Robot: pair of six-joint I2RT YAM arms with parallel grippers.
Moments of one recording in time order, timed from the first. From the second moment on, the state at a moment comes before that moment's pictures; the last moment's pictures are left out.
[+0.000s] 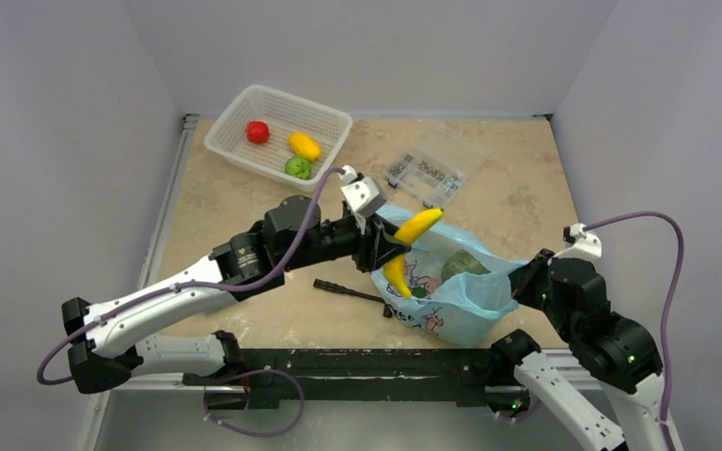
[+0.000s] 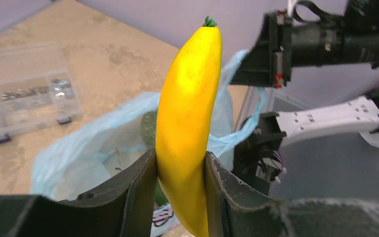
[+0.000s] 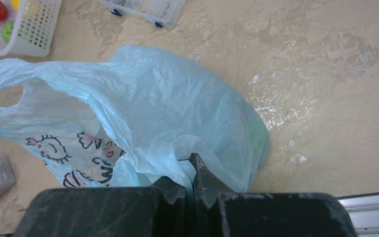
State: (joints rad) left arm -1.11 1.13 1.16 -0.16 0.13 -0.23; right arm 0.49 0.42 1.01 -1.20 0.40 0.69
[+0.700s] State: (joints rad) left arm -0.30 1.42 1.19 -0.01 -0.21 -0.61; right arm 0.49 0.38 1.00 -1.17 0.37 0.66
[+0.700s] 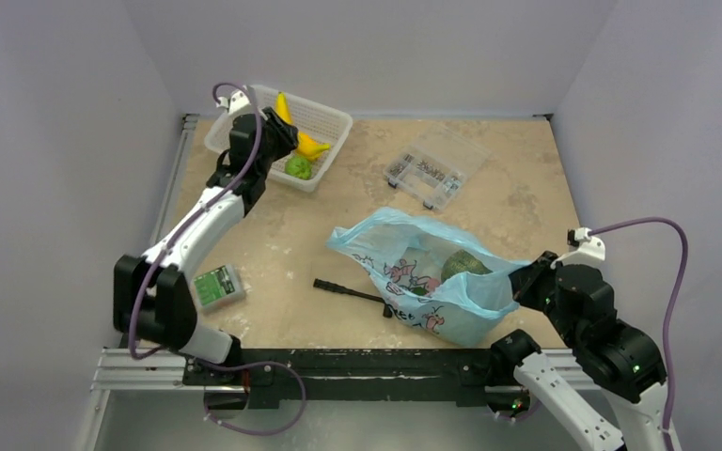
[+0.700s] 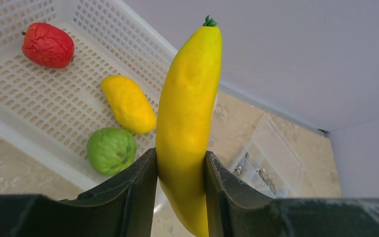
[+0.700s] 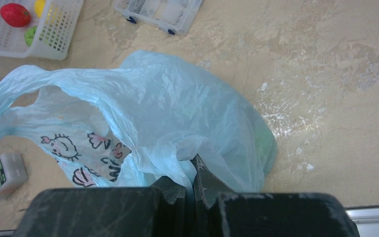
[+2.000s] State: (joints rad) left arm -0.13 1.50 1.30 -0.29 0.18 -0.76; right arm 0.53 0.51 1.05 -1.13 0.38 0.67
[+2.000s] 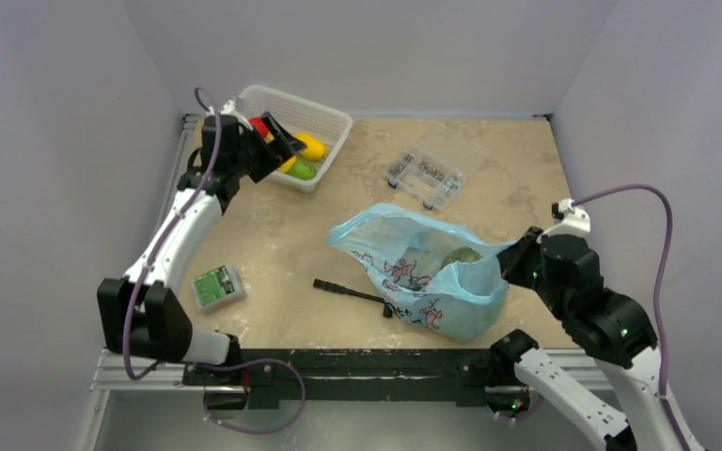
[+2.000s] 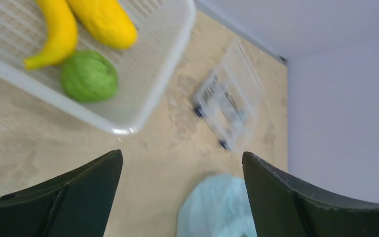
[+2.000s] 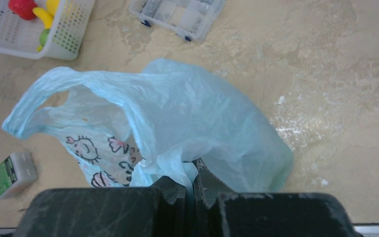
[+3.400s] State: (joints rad) left arm -1.19 1.31 1.31 -0.39 0.19 -0.45; right arm 0.53 0.78 1.26 -1.08 0.40 0.42
